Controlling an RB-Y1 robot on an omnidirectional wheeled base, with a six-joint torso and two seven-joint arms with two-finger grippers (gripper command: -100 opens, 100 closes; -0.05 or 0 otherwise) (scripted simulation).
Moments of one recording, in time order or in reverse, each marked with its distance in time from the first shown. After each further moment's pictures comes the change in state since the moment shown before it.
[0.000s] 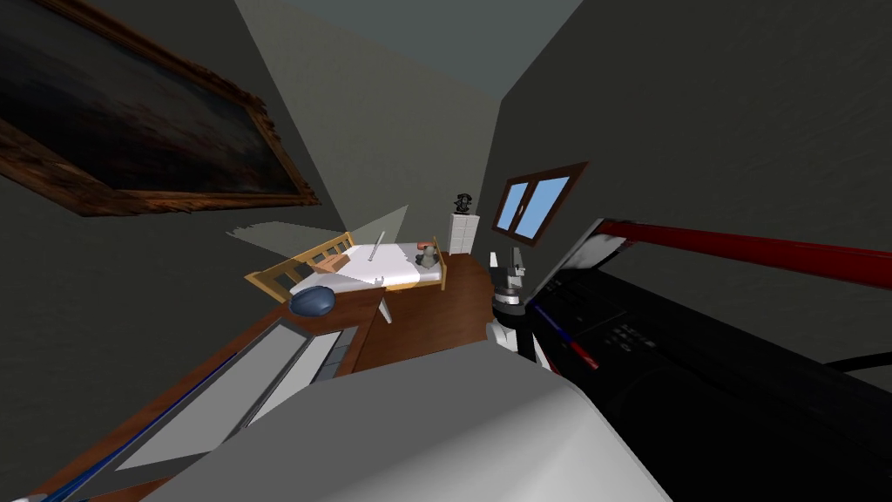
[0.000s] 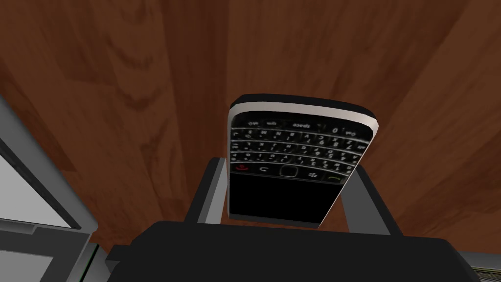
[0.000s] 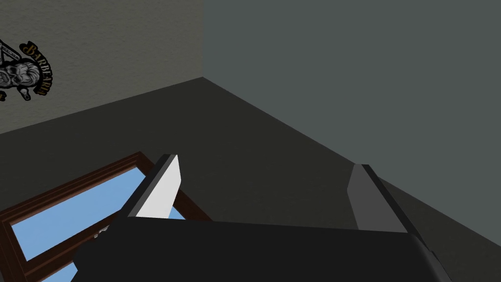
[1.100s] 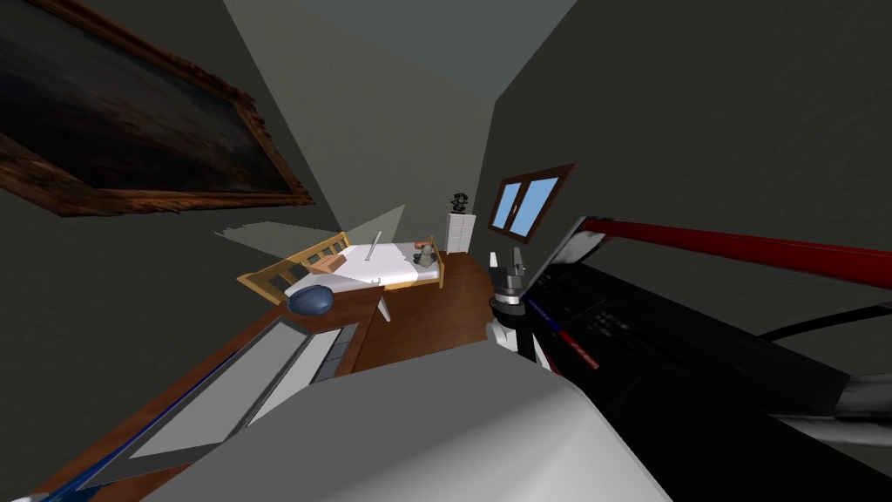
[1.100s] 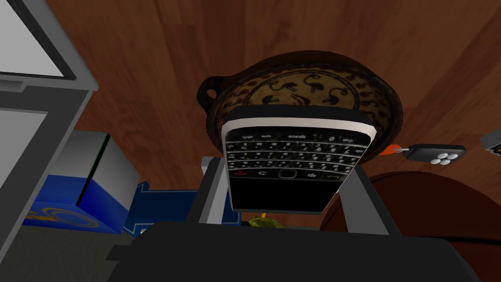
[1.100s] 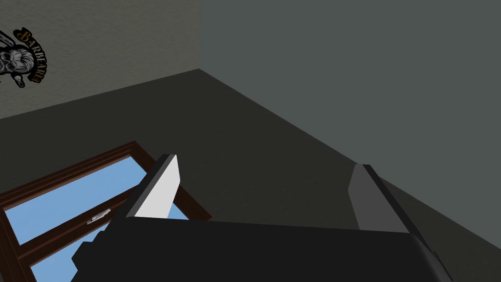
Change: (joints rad) left arm -0.021 0.215 0.037 0.015 0.085 0.064 -0.072; right arm 0.000 0.000 0.000 0.000 0.000 0.000 0.000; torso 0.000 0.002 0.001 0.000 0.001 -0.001
